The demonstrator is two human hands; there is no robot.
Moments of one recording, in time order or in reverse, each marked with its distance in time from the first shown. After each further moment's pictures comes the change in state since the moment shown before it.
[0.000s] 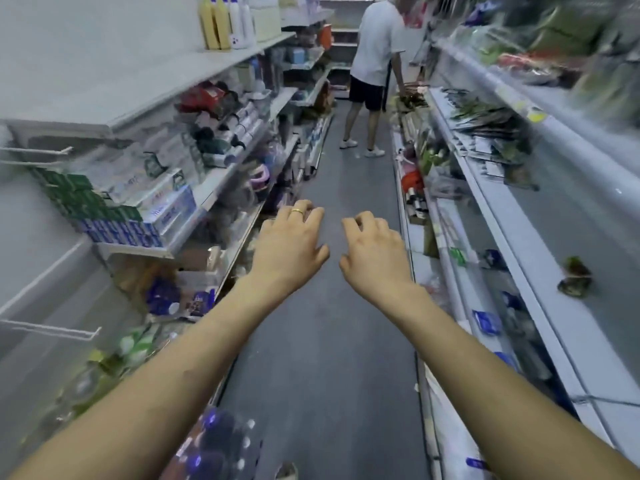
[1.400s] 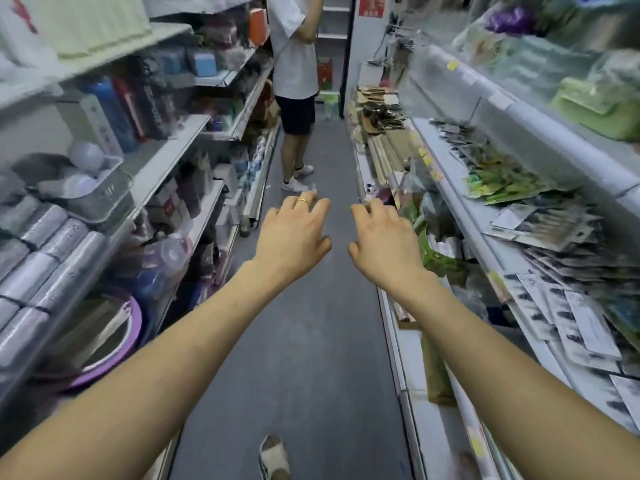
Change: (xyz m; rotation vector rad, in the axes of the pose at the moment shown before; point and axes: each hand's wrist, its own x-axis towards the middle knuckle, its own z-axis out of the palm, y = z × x) left_hand 1.006 -0.127 0.423 -0.040 -0.041 0.167; right_hand 0.936 0.416 0.304 -0.128 -0.066 0.143
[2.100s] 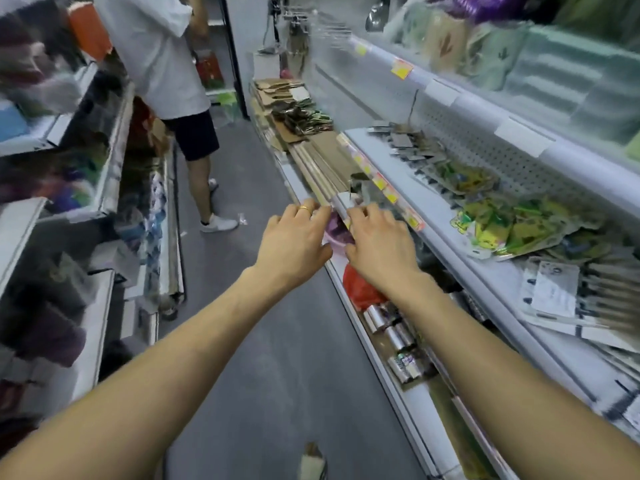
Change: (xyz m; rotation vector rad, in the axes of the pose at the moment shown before) left_hand 0.485 -0.063 0.182 -0.119 -0.089 0.347; right_hand 0.422 0.161 0.137 -0.021 -0.037 0.368
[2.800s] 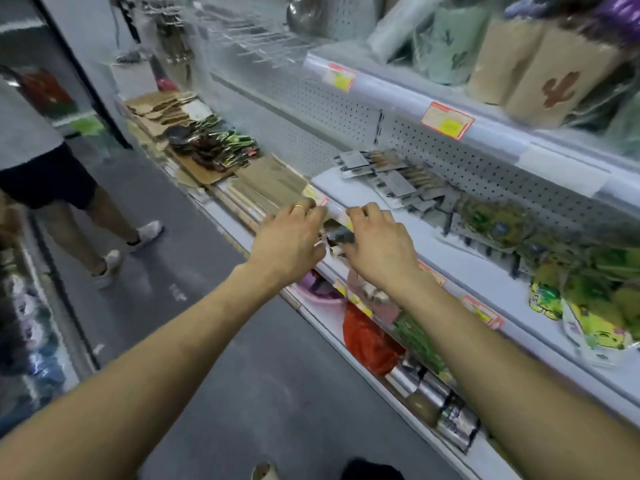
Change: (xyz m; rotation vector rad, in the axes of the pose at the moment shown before) left_hand 0.456 -0.213 0.125 -0.087 -0.127 0.411; right_hand 0.441 0.024 0.123 0.004 -0.075 0.419
